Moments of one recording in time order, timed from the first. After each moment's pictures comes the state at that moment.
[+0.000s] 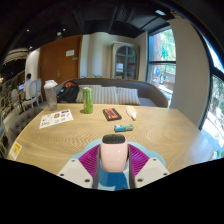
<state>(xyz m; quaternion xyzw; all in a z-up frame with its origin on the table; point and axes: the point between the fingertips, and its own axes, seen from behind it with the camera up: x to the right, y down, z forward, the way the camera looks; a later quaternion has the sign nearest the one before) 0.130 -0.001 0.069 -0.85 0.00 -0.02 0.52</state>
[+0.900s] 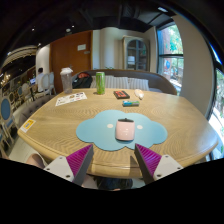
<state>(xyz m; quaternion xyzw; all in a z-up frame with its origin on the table) 0.125 -0.114 0.011 -0.87 -0.05 0.04 0.49</state>
